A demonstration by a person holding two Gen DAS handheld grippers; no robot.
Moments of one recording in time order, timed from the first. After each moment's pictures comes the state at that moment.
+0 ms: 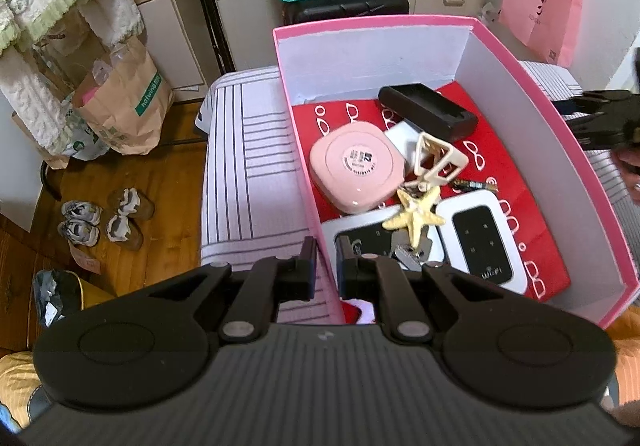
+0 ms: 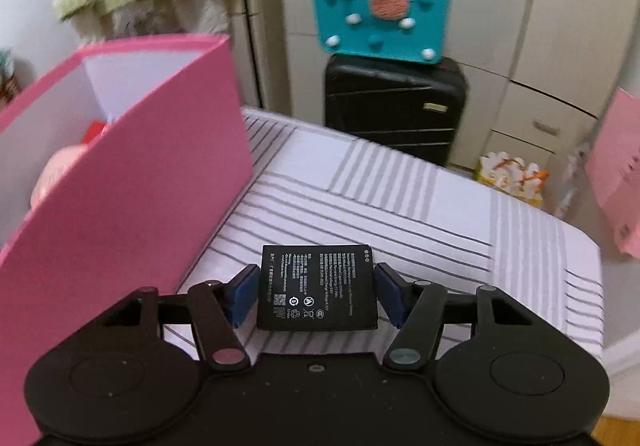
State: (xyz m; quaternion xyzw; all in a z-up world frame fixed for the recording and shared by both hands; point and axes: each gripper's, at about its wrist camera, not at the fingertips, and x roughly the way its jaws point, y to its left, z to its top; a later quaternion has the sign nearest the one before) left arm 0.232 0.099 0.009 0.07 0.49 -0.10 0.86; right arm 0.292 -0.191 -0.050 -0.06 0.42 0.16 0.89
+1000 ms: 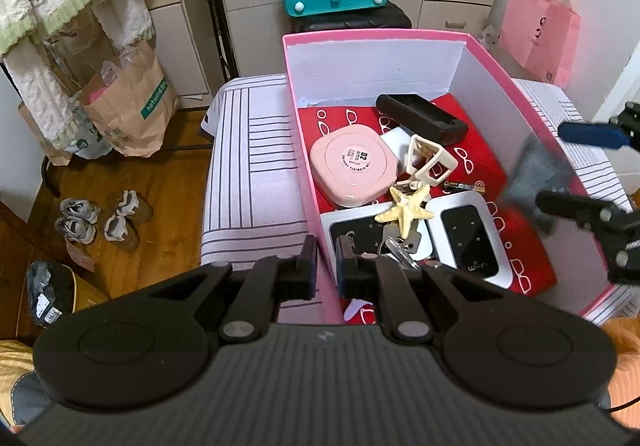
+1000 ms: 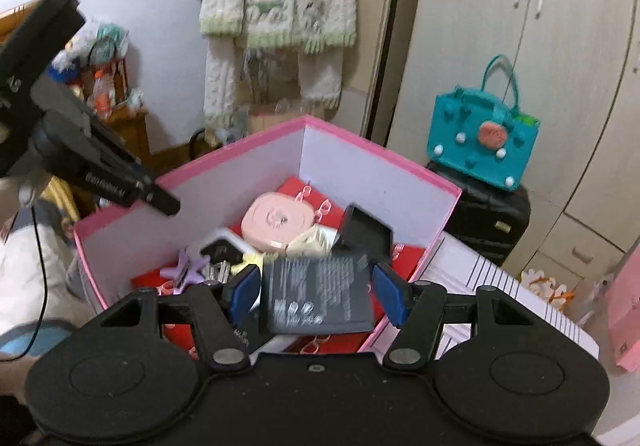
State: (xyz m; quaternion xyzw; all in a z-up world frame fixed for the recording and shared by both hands) left arm 0.202 0.106 0.016 0.04 0.46 -0.10 0.88; right arm 0.168 -0.081 0.041 -0.15 0.30 0.27 0.90
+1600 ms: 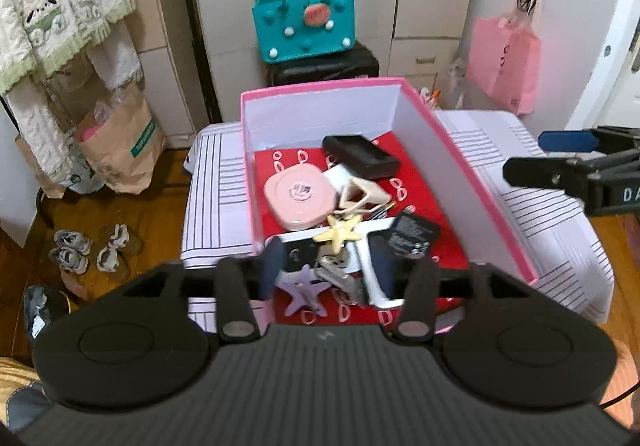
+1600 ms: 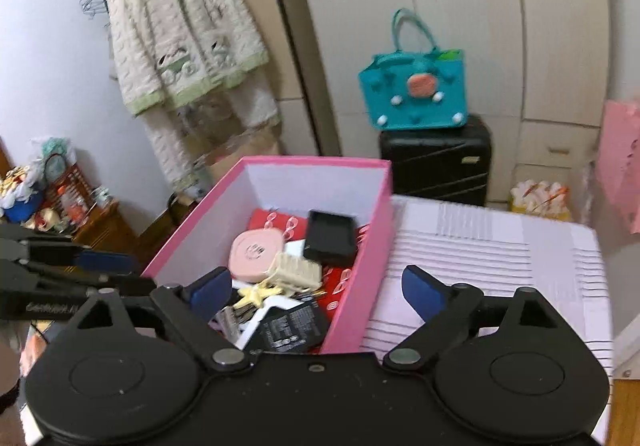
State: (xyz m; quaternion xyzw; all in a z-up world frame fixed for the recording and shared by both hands) left arm 0.148 0.070 0.064 0.04 0.40 -0.12 0.91; right arm 0.156 -0.132 0.071 0.04 0.34 0.19 0.92
